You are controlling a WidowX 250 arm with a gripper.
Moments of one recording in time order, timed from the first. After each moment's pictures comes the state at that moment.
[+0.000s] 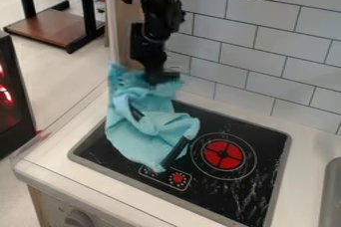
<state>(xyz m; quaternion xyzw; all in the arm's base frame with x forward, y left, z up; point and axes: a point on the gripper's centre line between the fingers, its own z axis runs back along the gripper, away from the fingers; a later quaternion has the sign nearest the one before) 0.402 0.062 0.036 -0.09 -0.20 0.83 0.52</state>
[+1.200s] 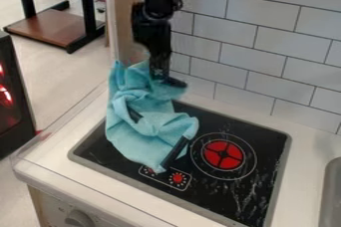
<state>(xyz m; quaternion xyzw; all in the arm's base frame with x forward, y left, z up) 0.392 0.044 0.083 -0.13 -0.17 0.81 0.54</state>
